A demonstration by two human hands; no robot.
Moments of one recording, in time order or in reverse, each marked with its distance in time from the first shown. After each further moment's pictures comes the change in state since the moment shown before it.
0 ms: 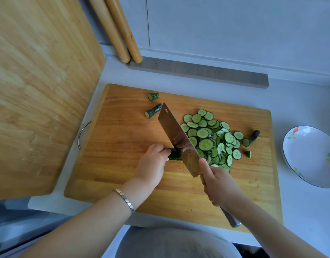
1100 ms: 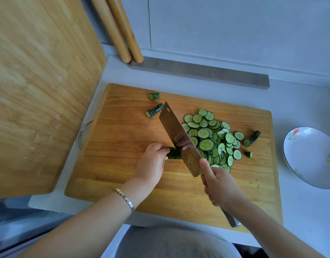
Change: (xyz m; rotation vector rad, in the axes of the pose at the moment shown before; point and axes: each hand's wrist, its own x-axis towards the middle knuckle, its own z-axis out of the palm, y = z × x) left_hand -0.001 -0.001 0.000 -0.041 0.023 -0.059; right_hand 0.001 0.002 0.001 0.014 0.003 -0.016
